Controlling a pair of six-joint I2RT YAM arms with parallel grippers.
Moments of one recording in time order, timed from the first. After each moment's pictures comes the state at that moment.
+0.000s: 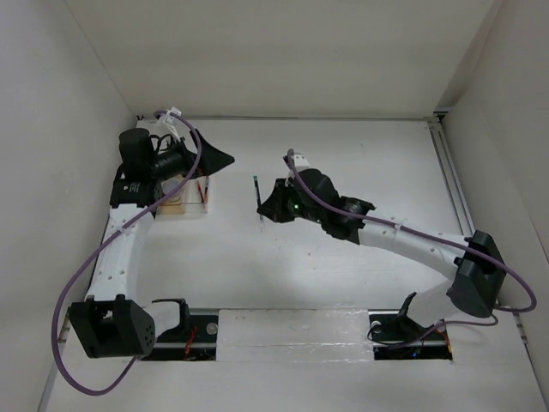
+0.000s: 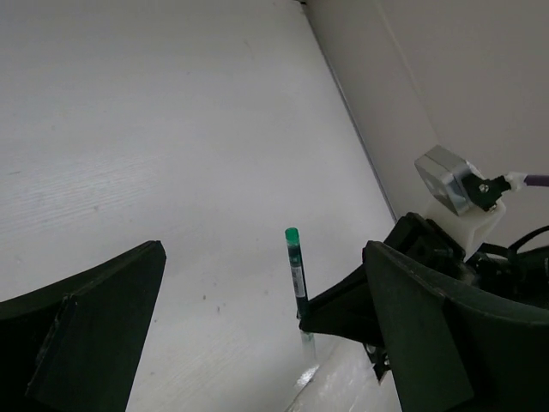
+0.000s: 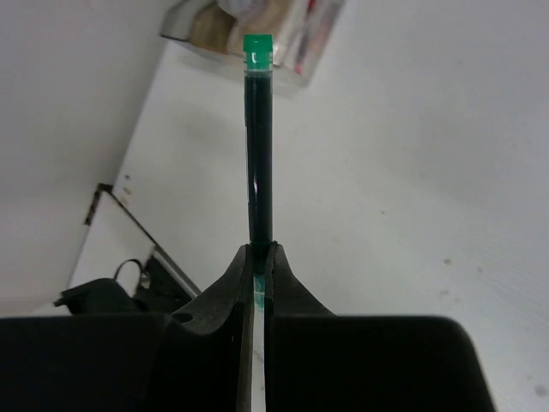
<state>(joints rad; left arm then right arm) 0.02 1.17 1.12 -0.30 0.82 -0.50 0.94 1.46 1.15 -0.13 0.05 0.71</state>
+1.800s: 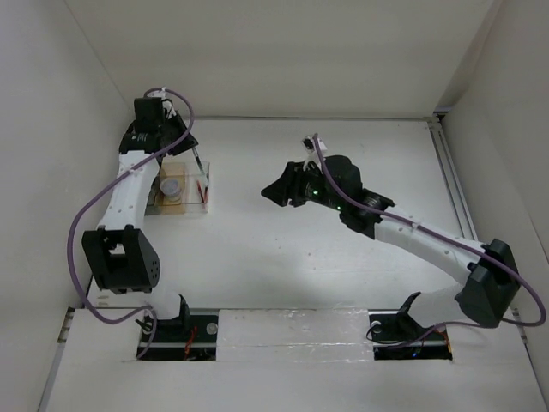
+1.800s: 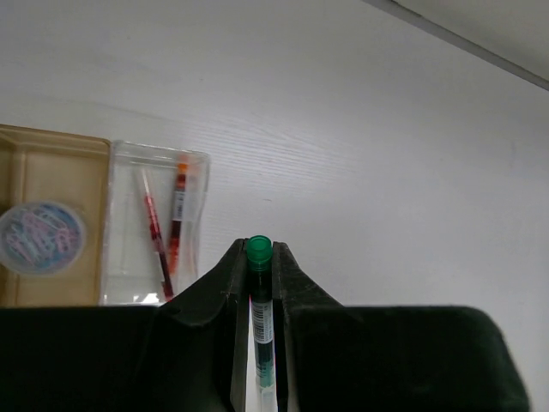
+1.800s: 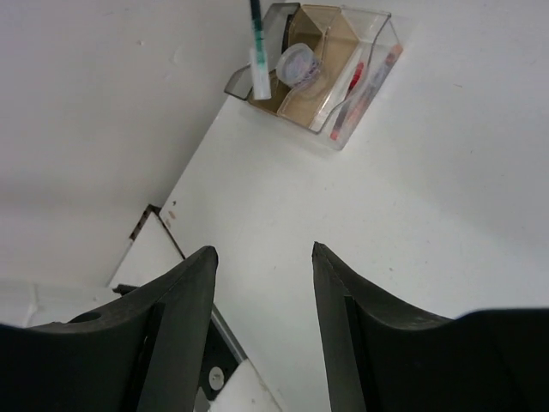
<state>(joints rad) 0.02 1.53 1.48 -0.56 0.25 -0.42 0.80 1.43 1.13 0.09 -0.18 0.67</state>
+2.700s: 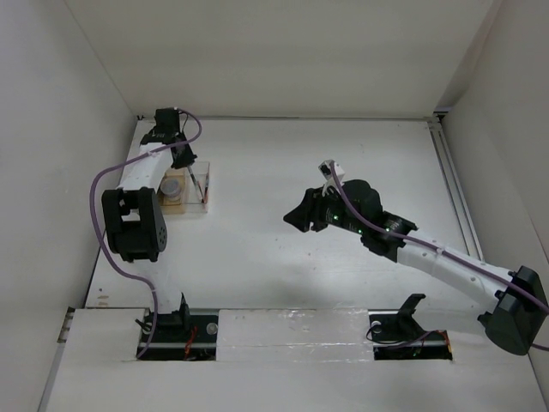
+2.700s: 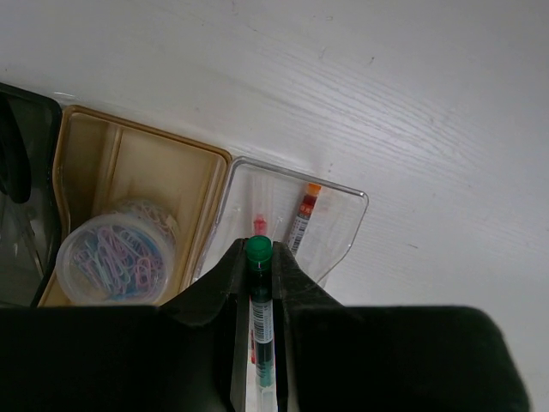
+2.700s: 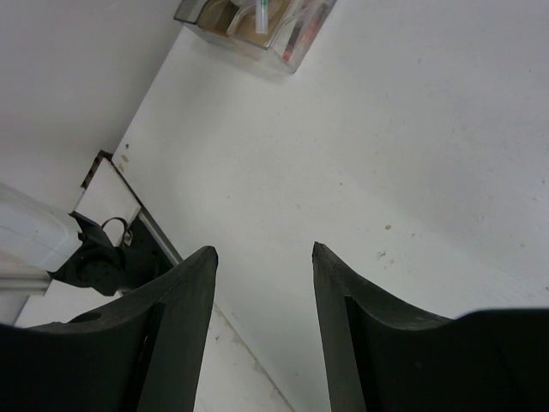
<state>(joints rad) 0.02 1.86 1.53 -0.57 -0.06 -0.37 0.80 1.16 0.85 -0.01 -0.16 0.58</state>
